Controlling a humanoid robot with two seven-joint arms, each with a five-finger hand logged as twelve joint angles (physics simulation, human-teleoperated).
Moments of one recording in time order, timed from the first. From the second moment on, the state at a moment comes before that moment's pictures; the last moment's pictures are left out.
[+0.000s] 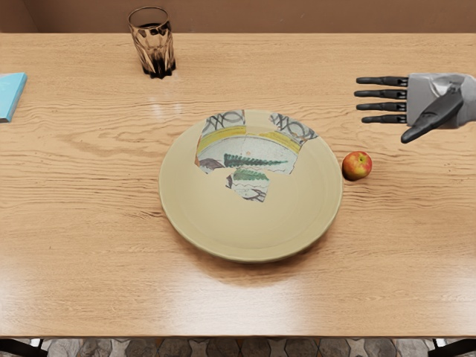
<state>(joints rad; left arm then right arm) -0.03 0.00 -0.14 -0.16 -0.10 -0.09 0.12 1.02 -0.94 0.51 1.15 0.23 0.61 -0.57</state>
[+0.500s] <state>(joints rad) -0.03 0.00 -0.14 -0.16 -0.10 -0.09 0.12 1.10 -0.89 0.55 1.15 -0.28 0.61 -0.53</state>
